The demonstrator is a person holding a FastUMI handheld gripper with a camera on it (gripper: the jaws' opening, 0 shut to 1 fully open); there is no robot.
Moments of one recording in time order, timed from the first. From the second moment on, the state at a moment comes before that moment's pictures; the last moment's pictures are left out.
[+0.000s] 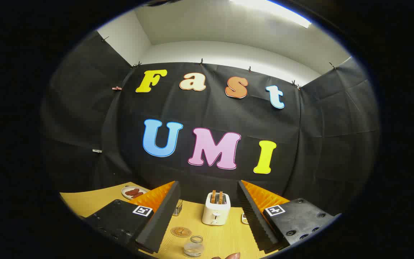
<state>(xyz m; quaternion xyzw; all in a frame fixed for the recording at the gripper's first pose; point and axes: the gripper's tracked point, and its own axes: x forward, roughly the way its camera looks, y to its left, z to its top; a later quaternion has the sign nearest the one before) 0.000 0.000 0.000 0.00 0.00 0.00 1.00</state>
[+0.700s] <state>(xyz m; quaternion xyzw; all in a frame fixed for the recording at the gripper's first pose) -0.003 -0.010 -0.008 0.00 0.00 -0.01 1.00</state>
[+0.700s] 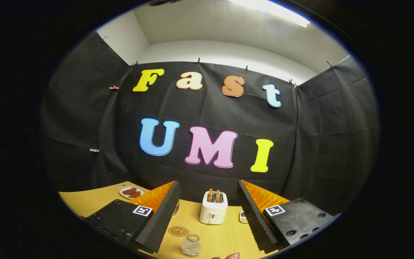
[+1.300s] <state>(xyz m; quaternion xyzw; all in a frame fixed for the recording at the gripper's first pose) -0.009 0.009 -0.040 -0.01 0.00 0.01 1.00</state>
